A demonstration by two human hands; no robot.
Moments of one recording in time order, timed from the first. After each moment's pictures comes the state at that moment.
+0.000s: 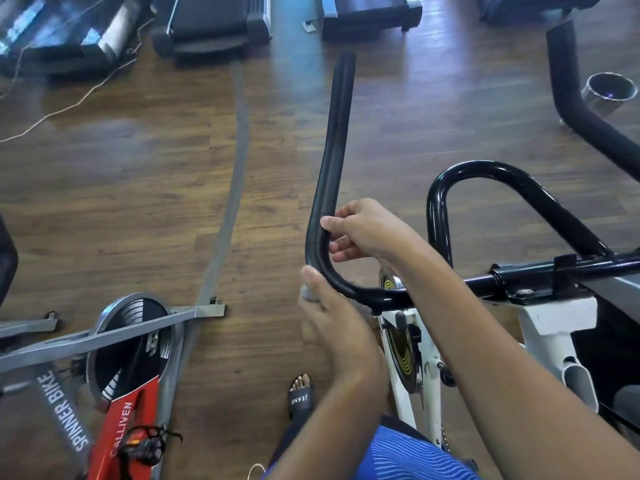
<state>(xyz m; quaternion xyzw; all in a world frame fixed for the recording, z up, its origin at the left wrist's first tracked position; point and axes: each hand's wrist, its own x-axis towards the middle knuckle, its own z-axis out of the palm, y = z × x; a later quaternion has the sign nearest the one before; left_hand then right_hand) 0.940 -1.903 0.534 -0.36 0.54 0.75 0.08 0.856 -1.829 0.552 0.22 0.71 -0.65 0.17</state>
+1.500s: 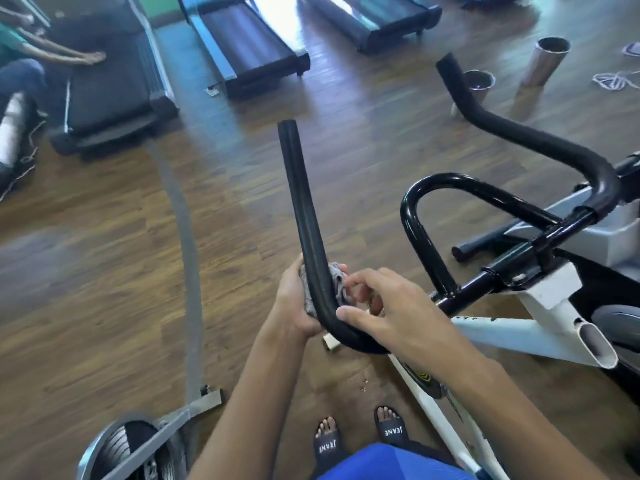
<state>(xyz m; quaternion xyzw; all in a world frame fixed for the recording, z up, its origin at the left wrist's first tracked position) 0.777 -1.947 0.504 -0.15 0.42 0.69 0.57 0.925 -1.866 0.559 0.24 0.88 -0.40 -0.02</state>
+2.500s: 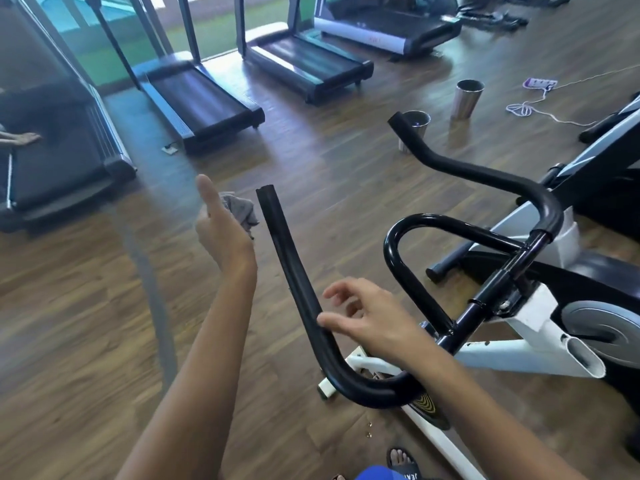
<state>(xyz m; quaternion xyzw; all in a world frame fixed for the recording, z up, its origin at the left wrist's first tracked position) 0.649 -1.887 0.587 0.06 0.65 0.75 0.05 0.872 -1.858 0.574 0.31 0.81 -0.50 -0.08</state>
